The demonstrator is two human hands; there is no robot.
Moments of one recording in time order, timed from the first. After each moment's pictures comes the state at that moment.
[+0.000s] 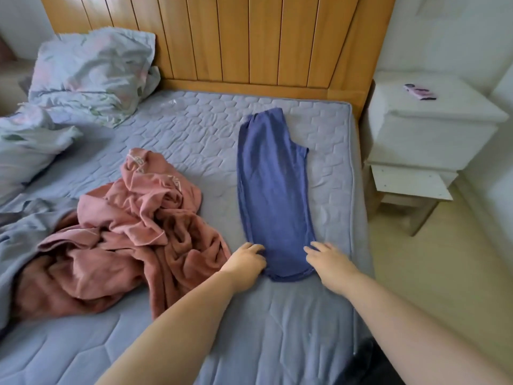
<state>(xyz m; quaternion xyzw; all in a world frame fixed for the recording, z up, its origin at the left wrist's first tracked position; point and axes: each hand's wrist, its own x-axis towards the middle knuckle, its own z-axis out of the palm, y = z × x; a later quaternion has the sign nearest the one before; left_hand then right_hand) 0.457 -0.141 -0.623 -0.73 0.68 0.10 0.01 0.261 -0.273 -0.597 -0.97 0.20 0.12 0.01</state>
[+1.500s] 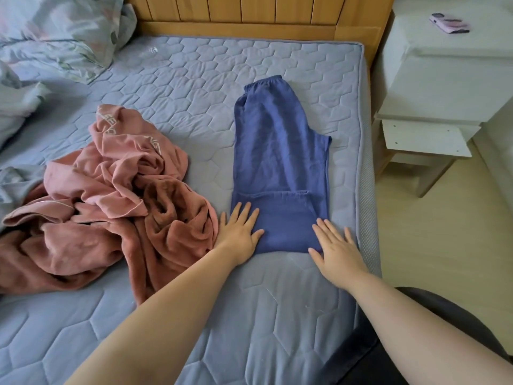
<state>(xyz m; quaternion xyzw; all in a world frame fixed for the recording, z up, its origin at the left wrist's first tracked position) 0.453 -0.149 -0.666 -0.84 0.52 0.15 0.05 0.230 -0.268 -0.672 -0.93 0.34 0.08 0.13</state>
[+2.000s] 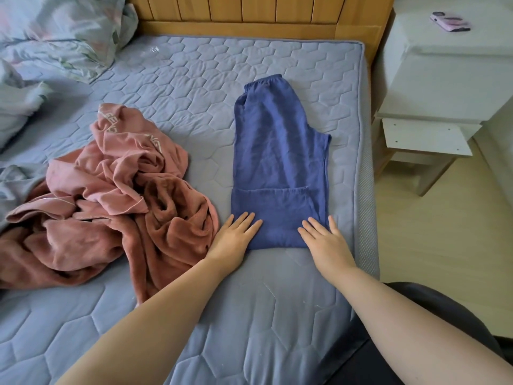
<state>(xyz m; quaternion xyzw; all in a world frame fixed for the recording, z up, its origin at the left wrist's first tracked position) 0.448 -0.122 -0.660 -0.77 0.63 0.08 0.02 0.248 -0.262 -0.674 -0.97 0.23 -0.01 -0.05</state>
